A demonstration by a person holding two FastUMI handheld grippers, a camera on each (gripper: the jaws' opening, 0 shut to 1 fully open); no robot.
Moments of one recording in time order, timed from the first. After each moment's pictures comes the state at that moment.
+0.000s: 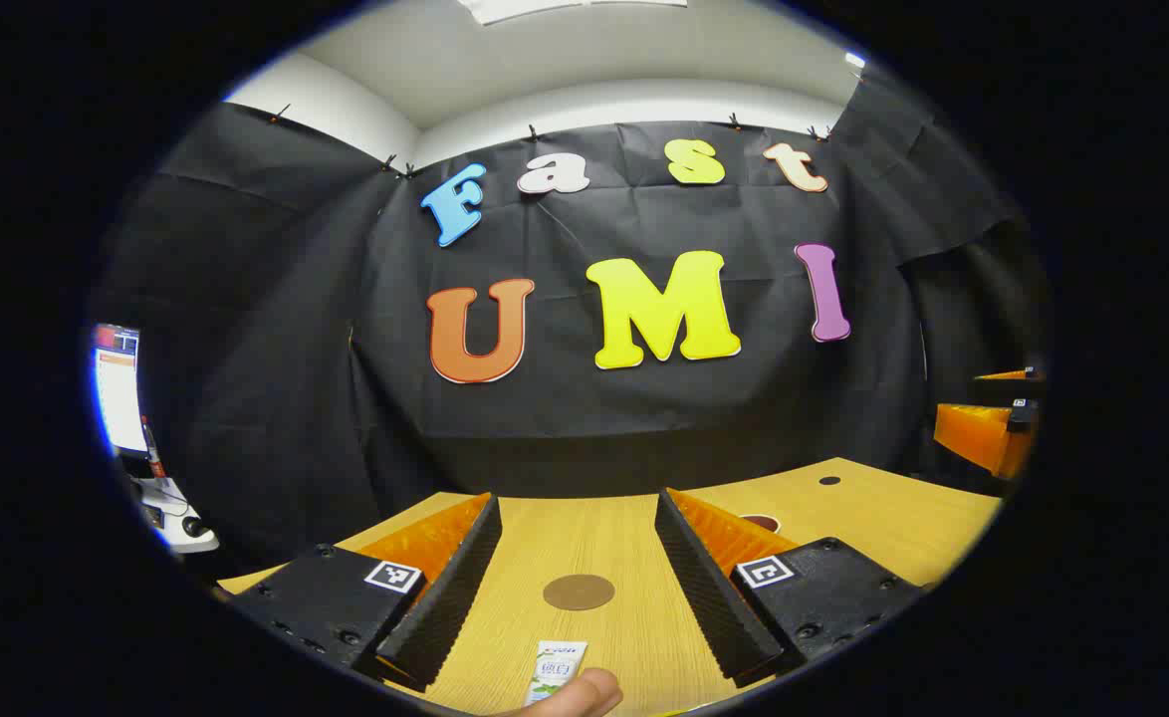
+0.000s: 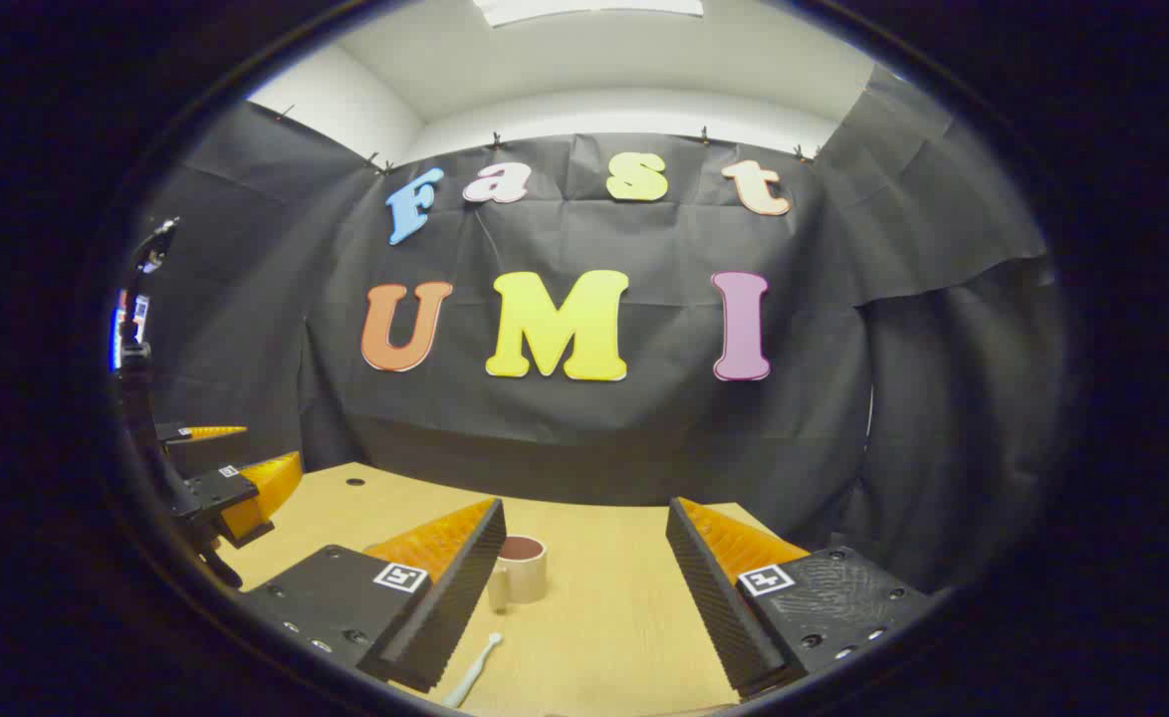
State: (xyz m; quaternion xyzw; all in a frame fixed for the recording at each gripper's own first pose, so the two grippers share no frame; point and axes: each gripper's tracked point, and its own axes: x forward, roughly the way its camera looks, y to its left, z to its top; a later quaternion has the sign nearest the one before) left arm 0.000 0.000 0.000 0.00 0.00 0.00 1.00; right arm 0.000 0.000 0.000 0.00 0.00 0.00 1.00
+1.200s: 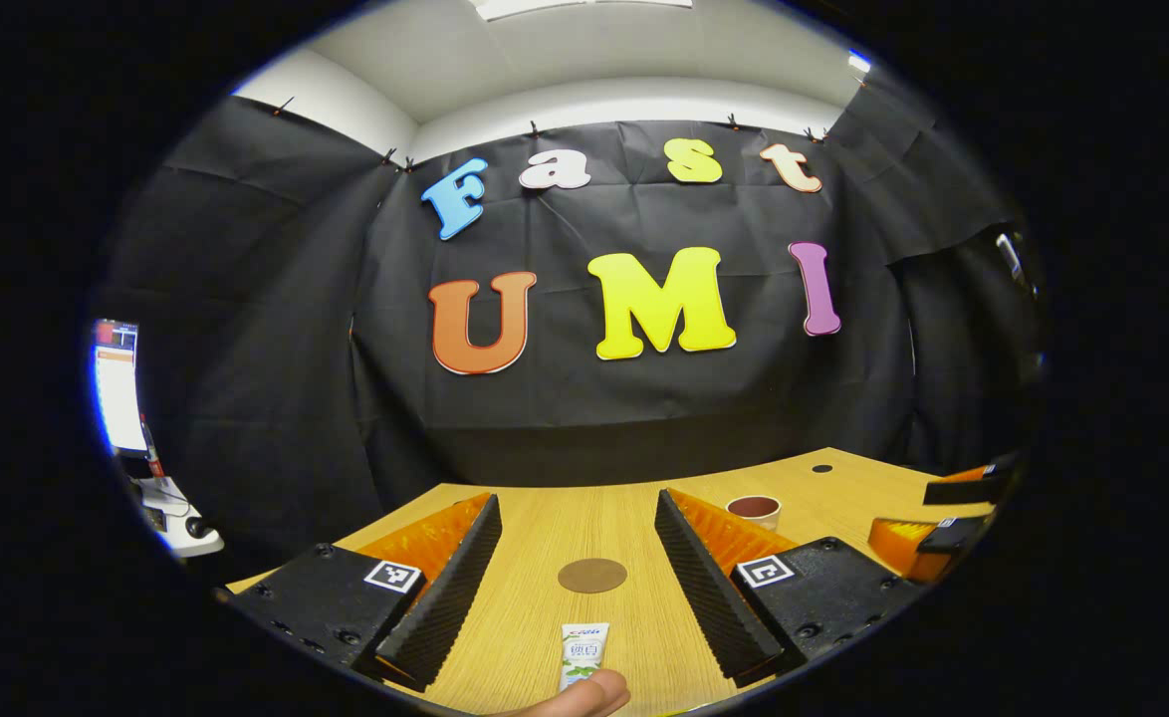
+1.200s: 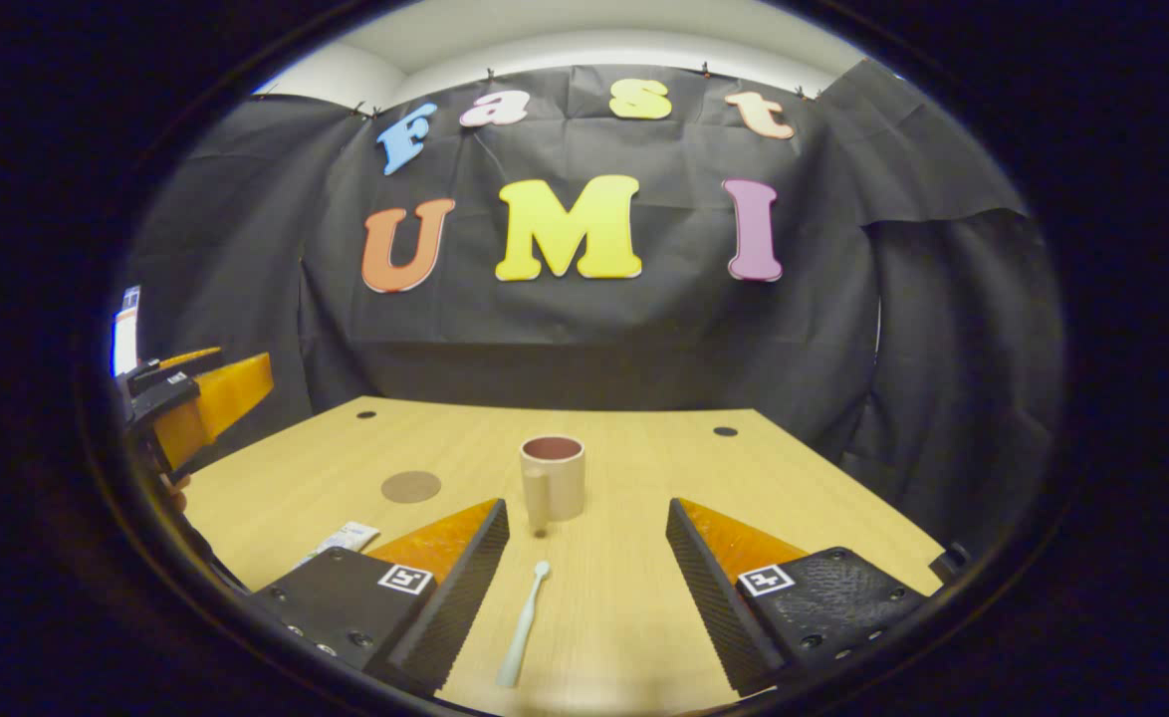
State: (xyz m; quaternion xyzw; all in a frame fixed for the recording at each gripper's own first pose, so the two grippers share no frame) left arm -0.027 0.030 -0.015 -0.01 0.01 -0.01 1.00; right arm -0.004 0.060 -0.126 0.00 0.17 0.00 0.99
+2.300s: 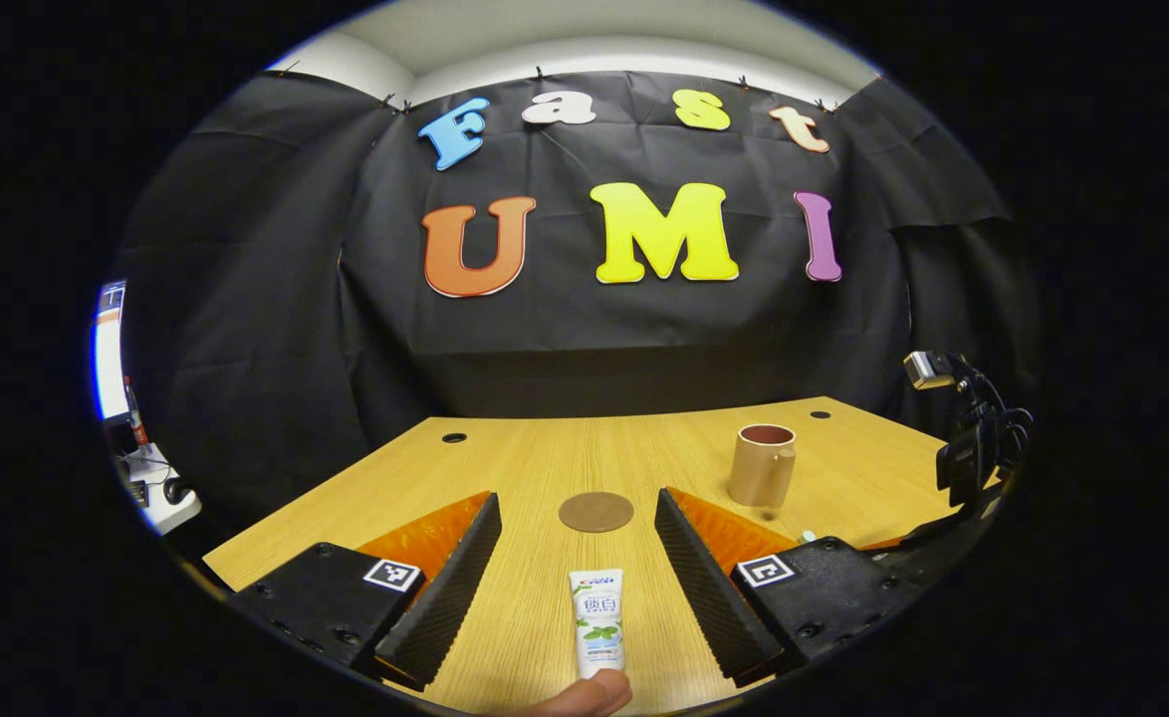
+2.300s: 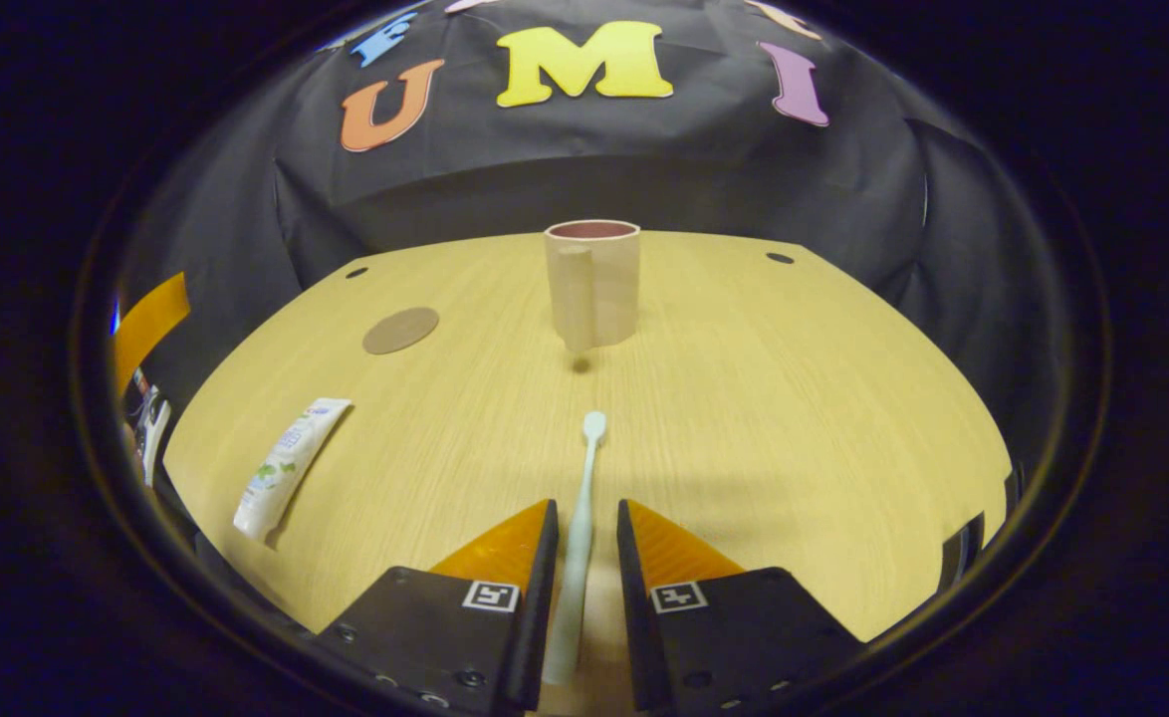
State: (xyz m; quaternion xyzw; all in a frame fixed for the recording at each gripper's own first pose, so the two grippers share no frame) left arm -0.025 0.042 -0.095 -0.02 0.11 -0.03 0.99; right arm 0.002 0.100 -0.252 0.03 0.37 0.01 0.93
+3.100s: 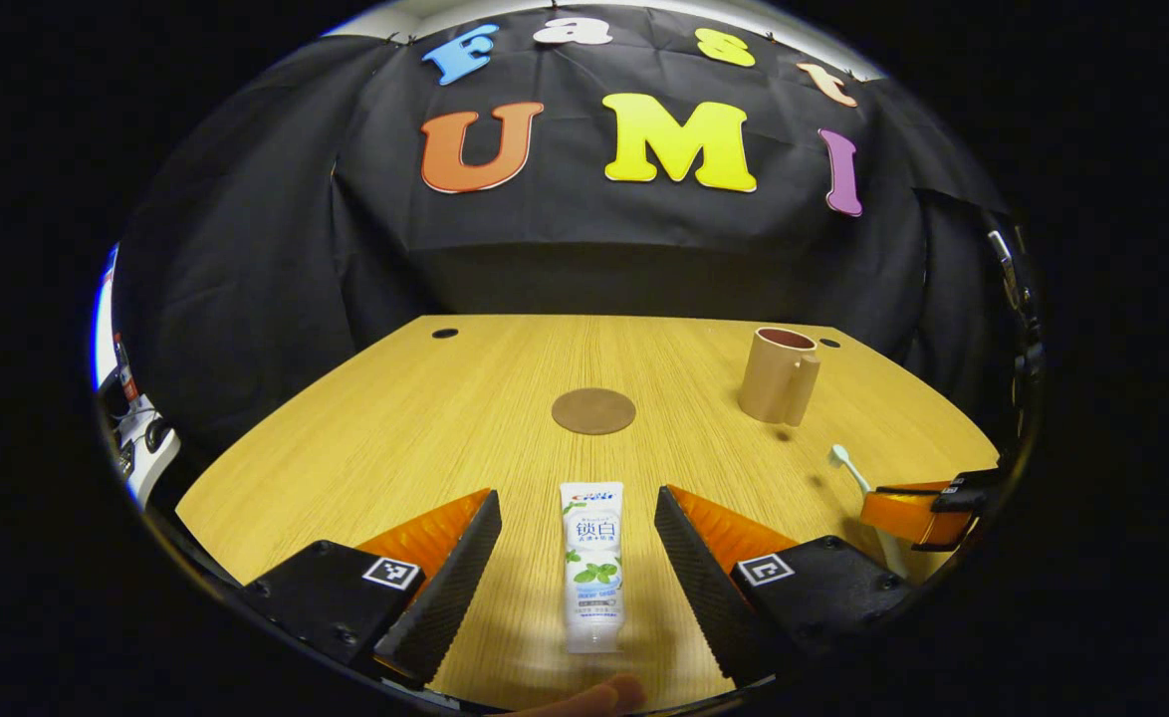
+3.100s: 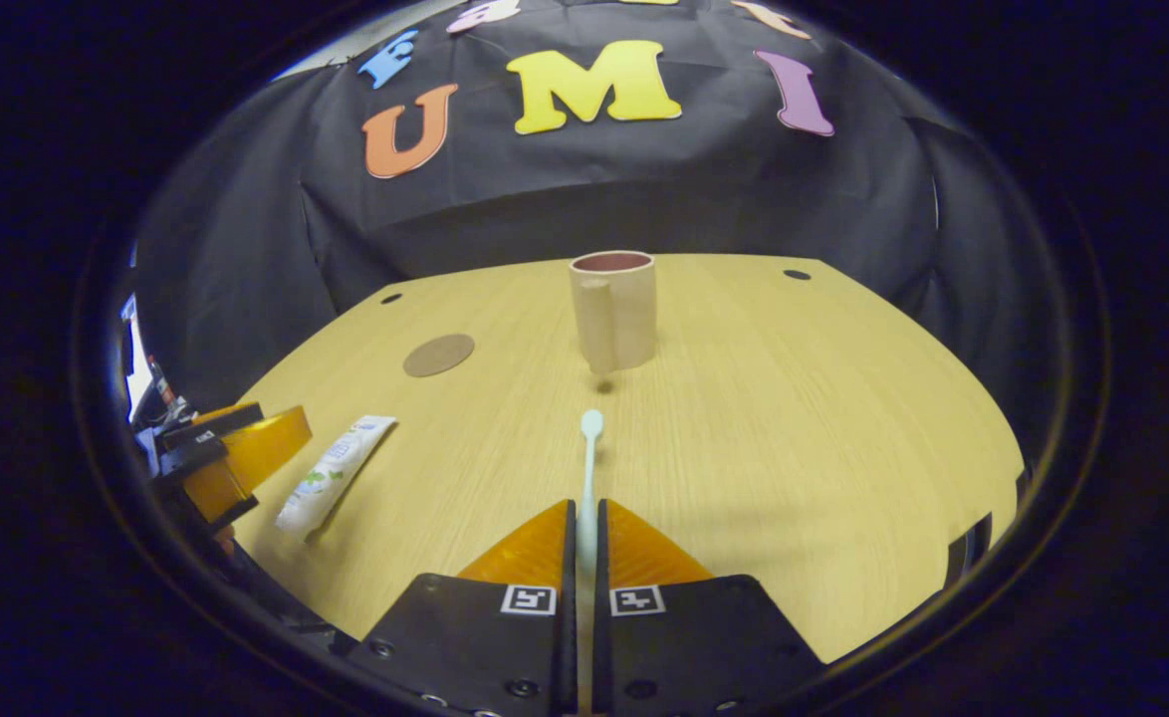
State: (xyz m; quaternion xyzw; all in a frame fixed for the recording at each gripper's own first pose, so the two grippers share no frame) left arm -0.038 0.032 -0.181 -0.05 0.26 -0.04 0.96; right arm -0.009 0.104 -0.219 0.05 0.32 0.06 0.94
